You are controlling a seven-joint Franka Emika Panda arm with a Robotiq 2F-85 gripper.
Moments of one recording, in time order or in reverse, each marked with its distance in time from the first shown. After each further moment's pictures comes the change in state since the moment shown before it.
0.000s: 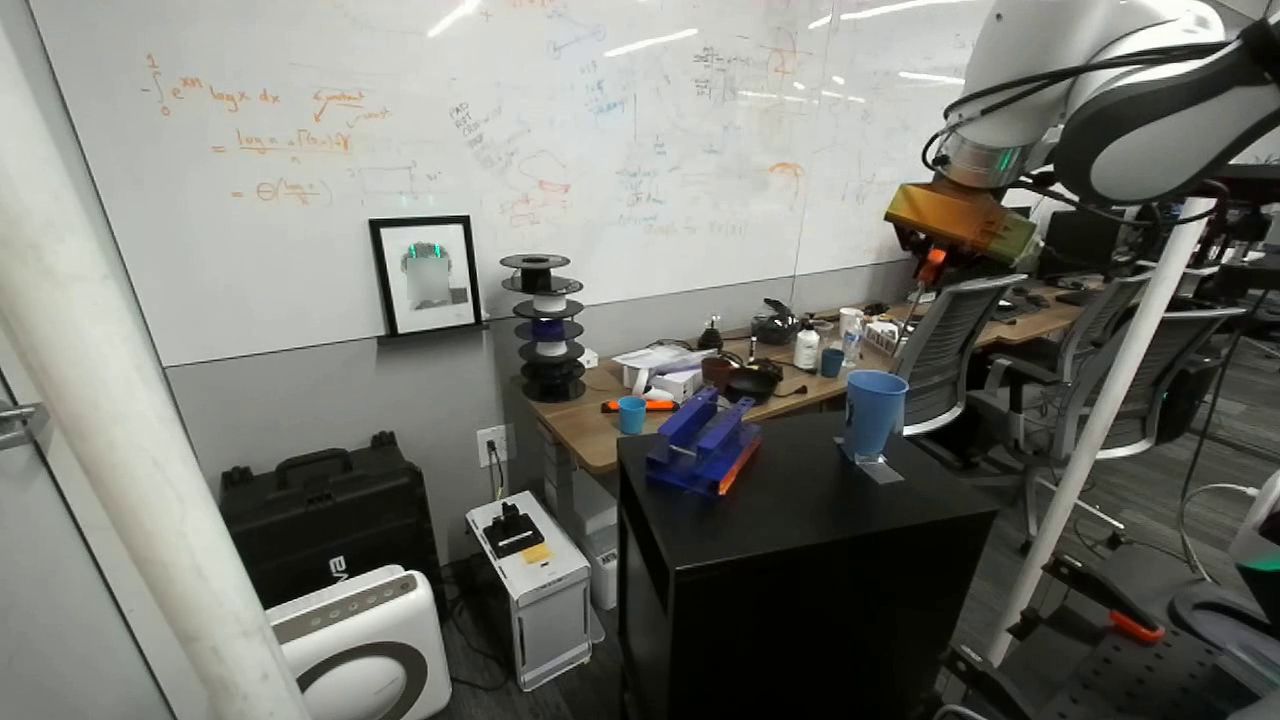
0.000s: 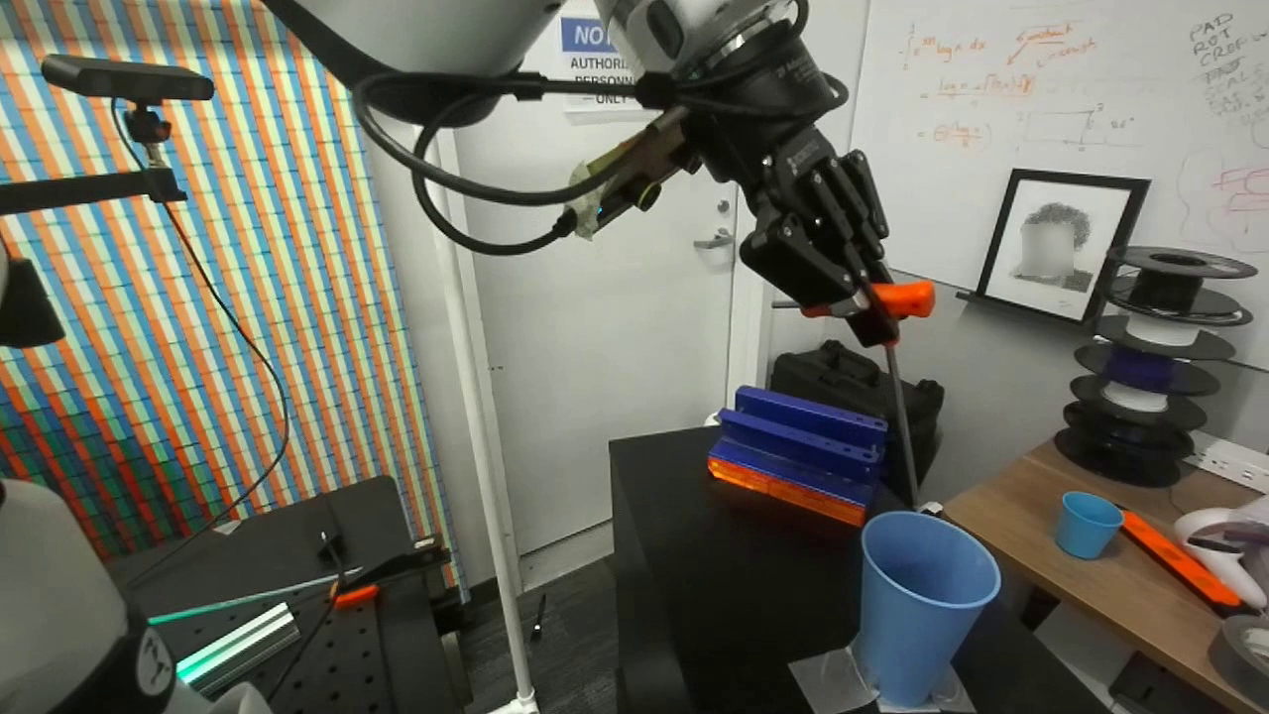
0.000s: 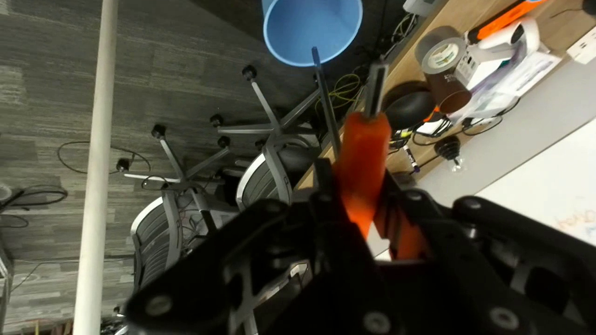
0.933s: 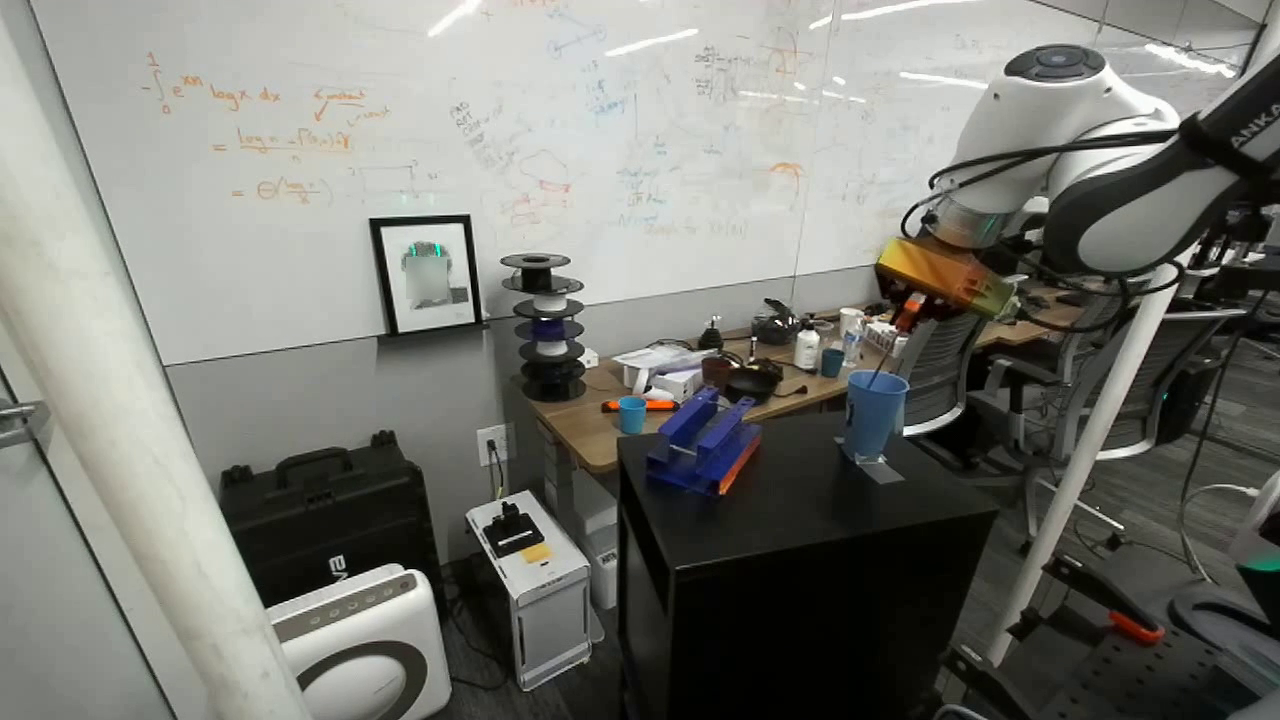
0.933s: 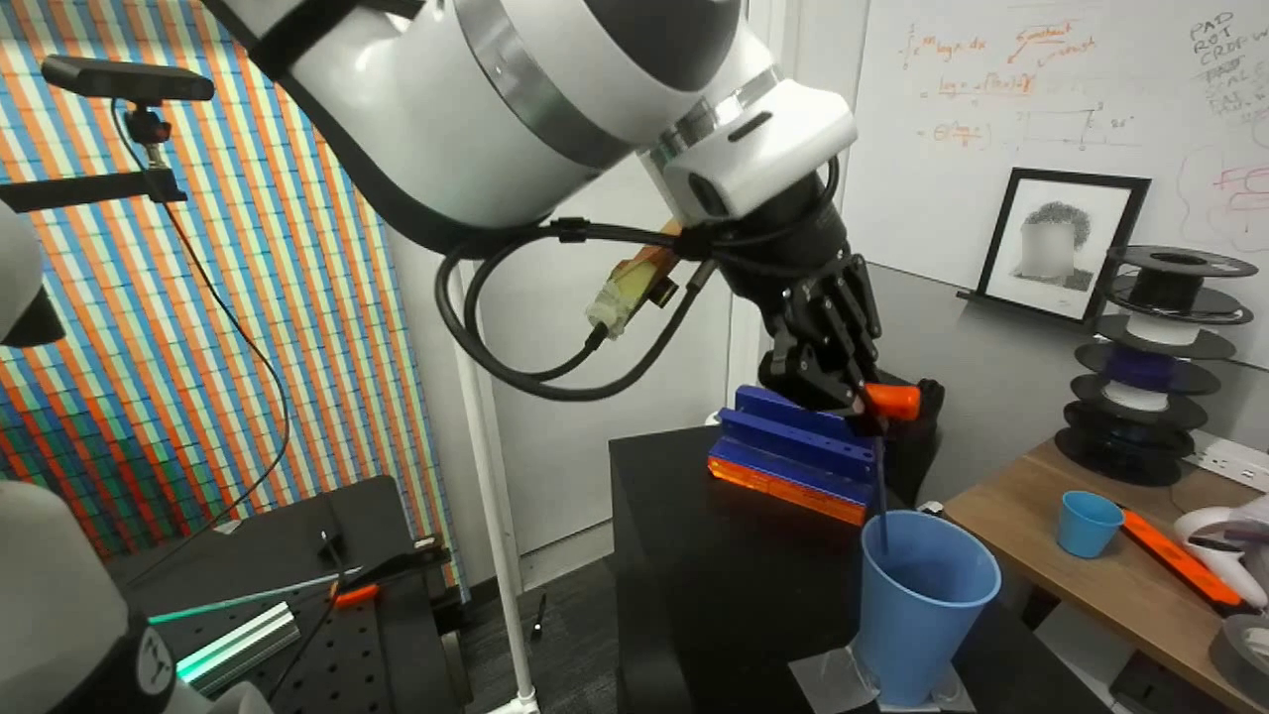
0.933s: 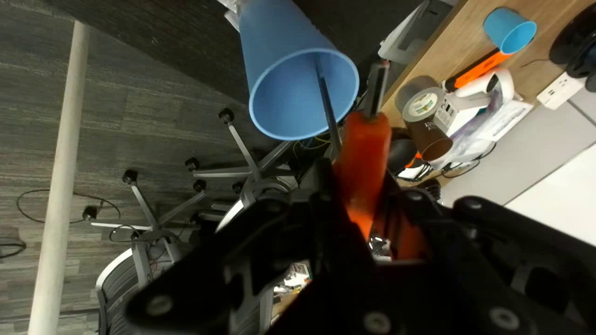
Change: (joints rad) arm -0.149 0.202 0.042 -0.020 -0.061 0.309 0.040
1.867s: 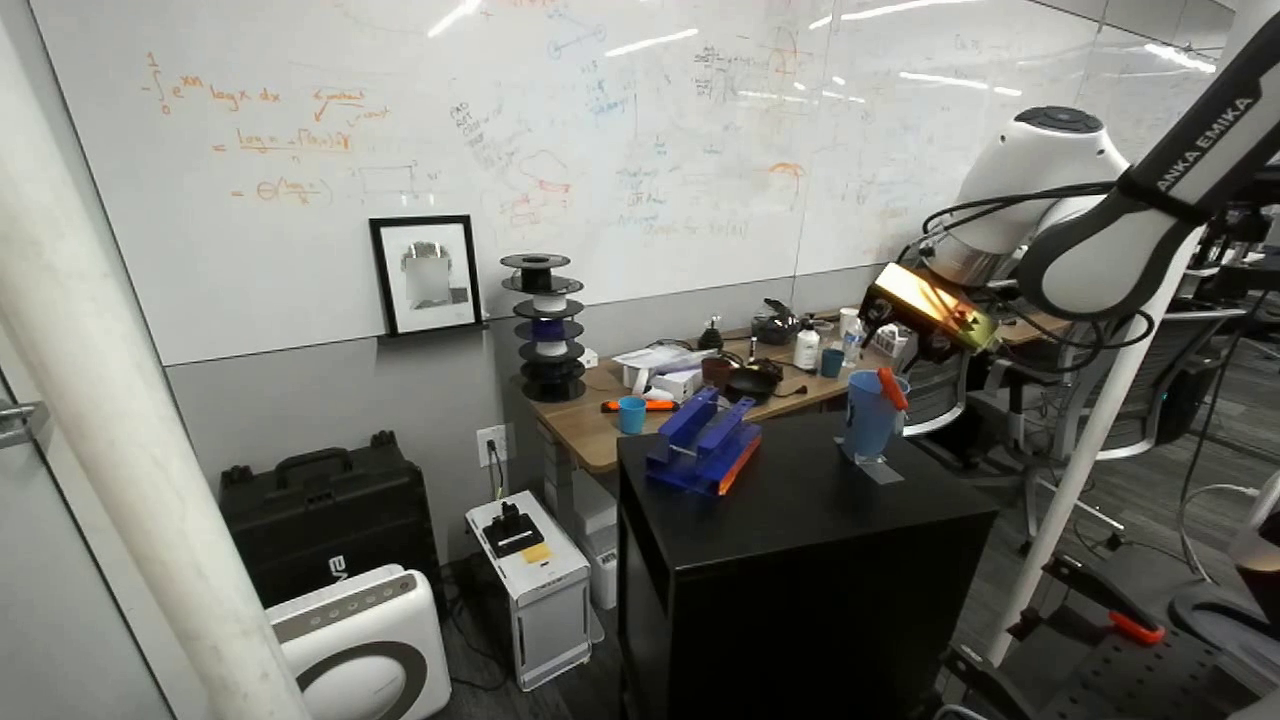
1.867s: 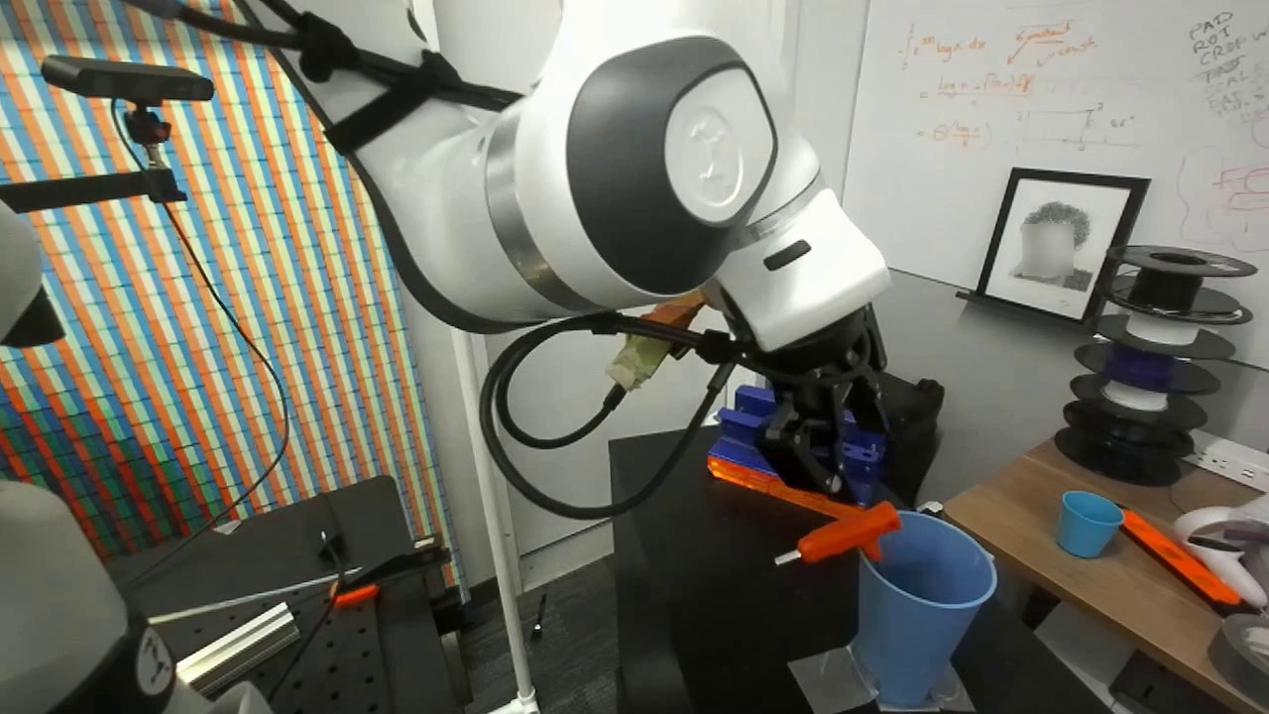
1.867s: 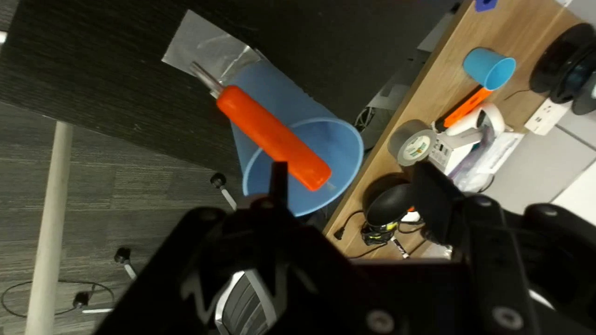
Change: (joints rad) arm 0.002 0.162 -0.072 -0.016 0.225 0.260 -0.156
